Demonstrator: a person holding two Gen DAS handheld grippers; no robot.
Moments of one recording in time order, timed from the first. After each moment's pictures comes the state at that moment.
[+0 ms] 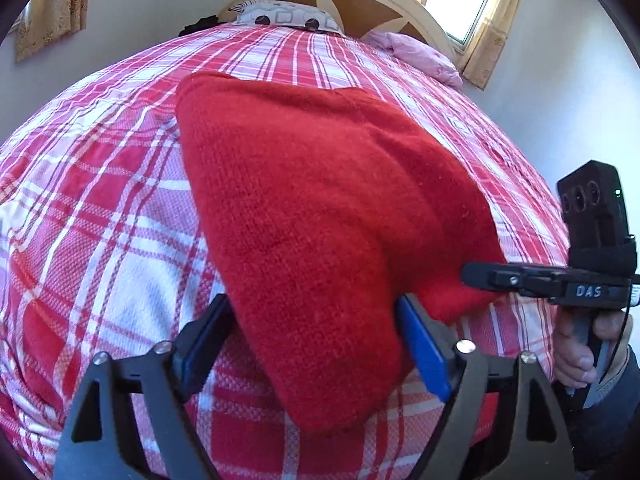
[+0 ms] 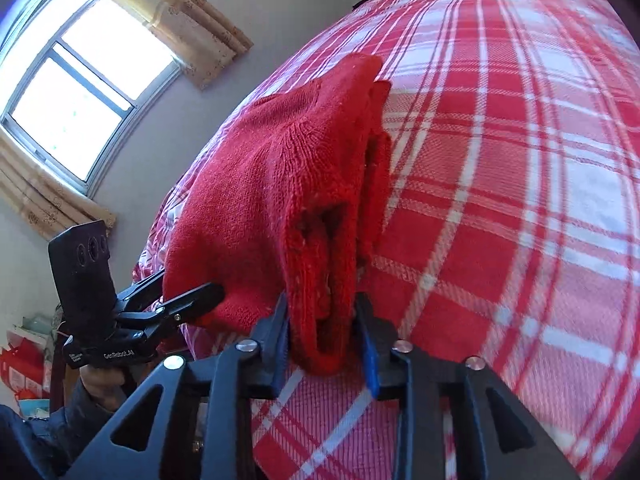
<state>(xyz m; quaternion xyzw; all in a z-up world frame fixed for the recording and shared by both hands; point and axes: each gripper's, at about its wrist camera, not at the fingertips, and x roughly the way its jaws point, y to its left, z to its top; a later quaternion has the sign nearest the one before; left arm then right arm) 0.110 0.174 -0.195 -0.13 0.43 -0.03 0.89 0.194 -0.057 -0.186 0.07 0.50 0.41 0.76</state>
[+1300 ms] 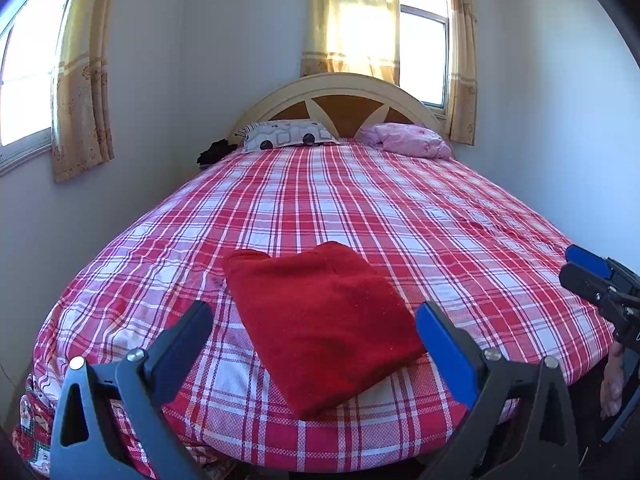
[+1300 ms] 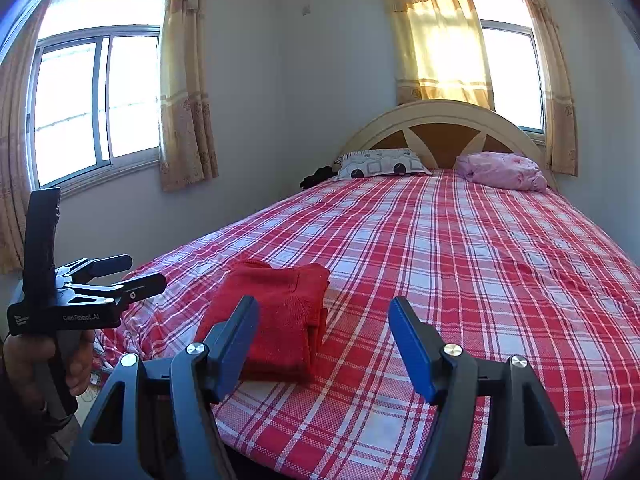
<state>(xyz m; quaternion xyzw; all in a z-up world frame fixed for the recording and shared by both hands) 0.033 0.146 -0.057 -0.02 0.25 0.02 0.97 0.043 -0.115 -0.024 -0.02 0.19 0.27 0.94</state>
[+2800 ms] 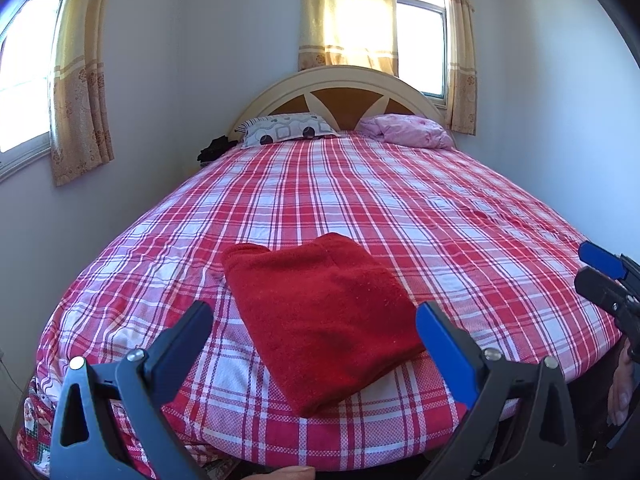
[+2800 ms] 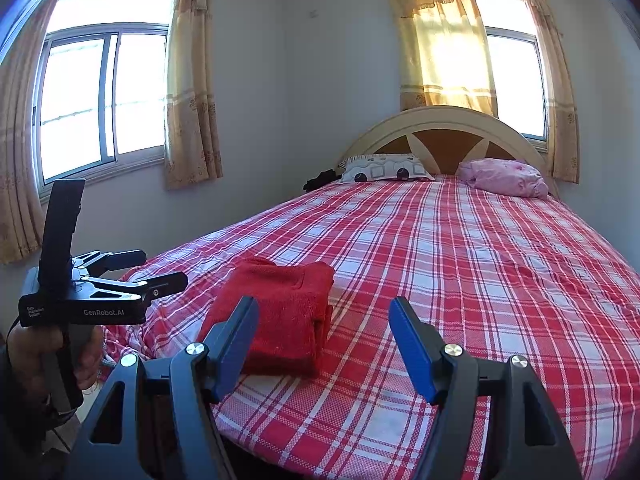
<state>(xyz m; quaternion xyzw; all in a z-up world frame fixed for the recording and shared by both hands) 0.036 0.144 -0.060 -0.01 0.26 0.02 0.97 0.028 -0.107 -0.031 -0.03 0.19 0.27 0.94</state>
